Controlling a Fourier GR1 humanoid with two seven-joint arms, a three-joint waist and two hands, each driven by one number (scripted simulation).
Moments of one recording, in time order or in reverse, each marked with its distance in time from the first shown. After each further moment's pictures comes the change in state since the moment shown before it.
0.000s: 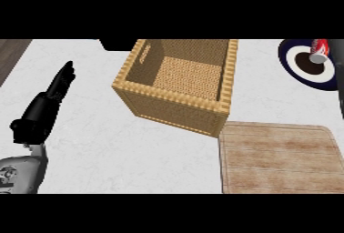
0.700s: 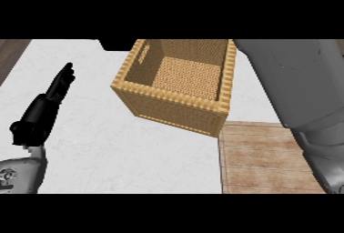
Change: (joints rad) left arm 0.012 -0.006 0.007 -0.006 -0.010 -0.007 -0.003; right arm -0.182 0.197 0.041 0.323 0.044 0.037 0.118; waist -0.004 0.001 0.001
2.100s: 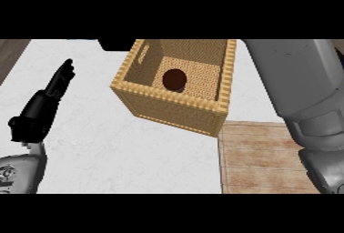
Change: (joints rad) left arm -0.024 -0.006 0.011 -0.010 -0.008 -0.015 0.030; right arm -0.023 0.021 -0.112 0.139 0.064 -0.073 -0.072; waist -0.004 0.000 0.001
